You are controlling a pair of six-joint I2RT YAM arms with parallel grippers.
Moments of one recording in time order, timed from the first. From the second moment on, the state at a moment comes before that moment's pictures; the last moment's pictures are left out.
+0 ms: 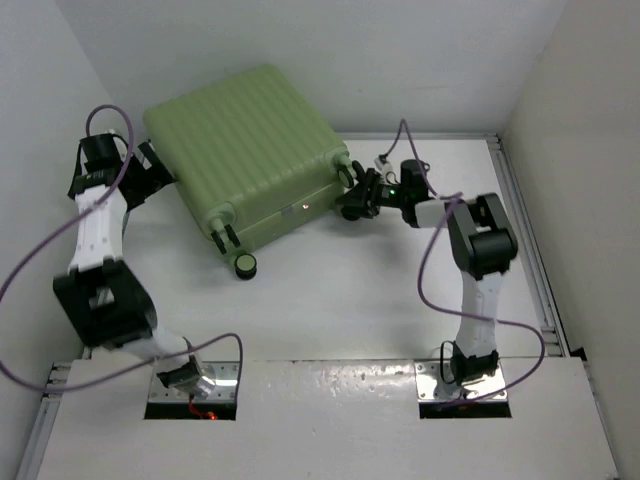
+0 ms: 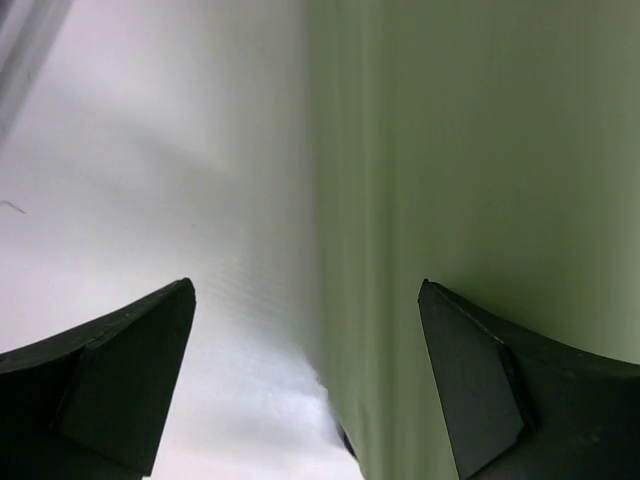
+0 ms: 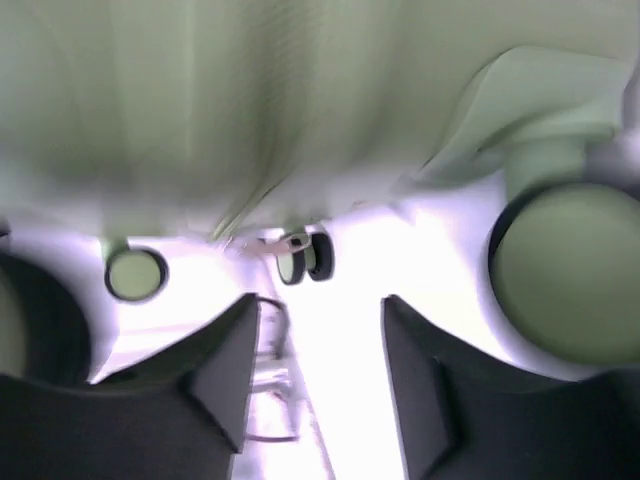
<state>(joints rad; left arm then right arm) 0.38 1.62 1.39 -0.57 0.16 -0.35 0.20 2.19 1.20 0.57 -0.97 0.99</state>
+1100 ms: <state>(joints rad) 0.06 0.94 1.09 -0.84 0.04 -0.43 0.29 1.50 0.54 0.72 -0.61 0.21</state>
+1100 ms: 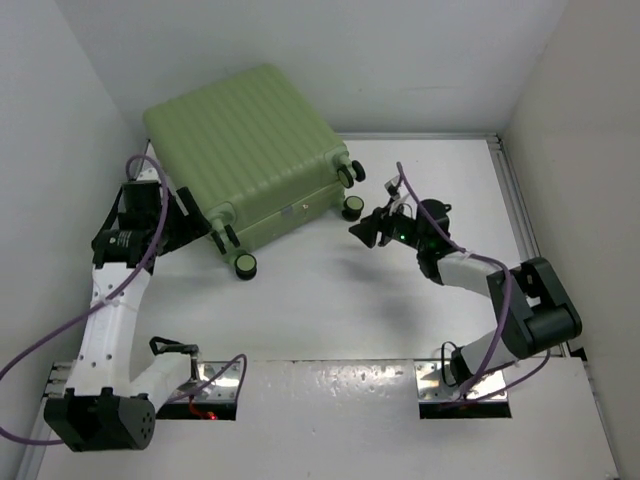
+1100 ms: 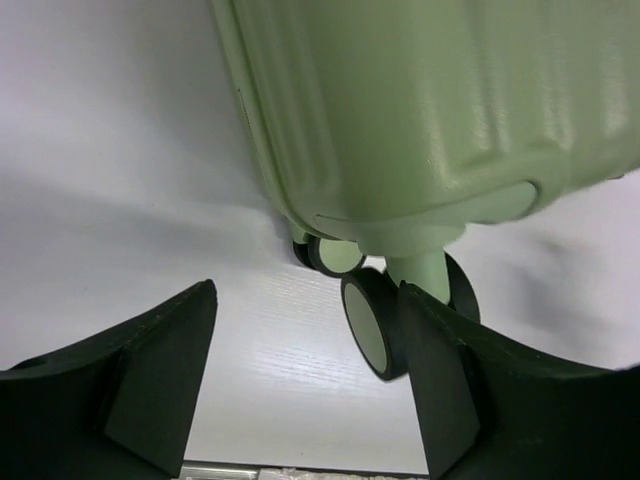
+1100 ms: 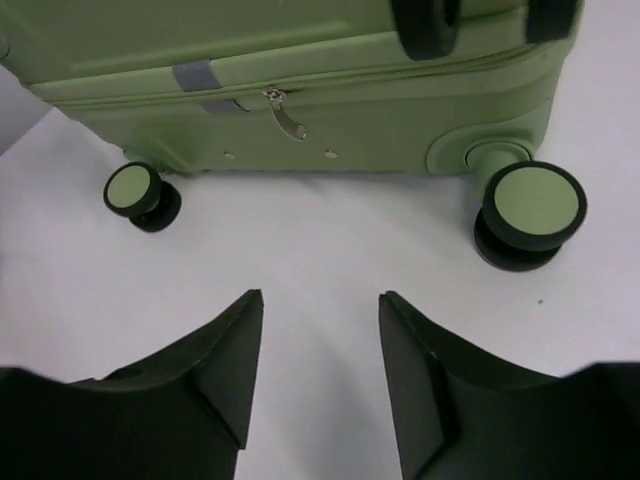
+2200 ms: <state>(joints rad) -0.10 1.22 1.28 -0.91 0.01 -0.53 0.46 1.72 0.61 0.93 -0.30 0.17</state>
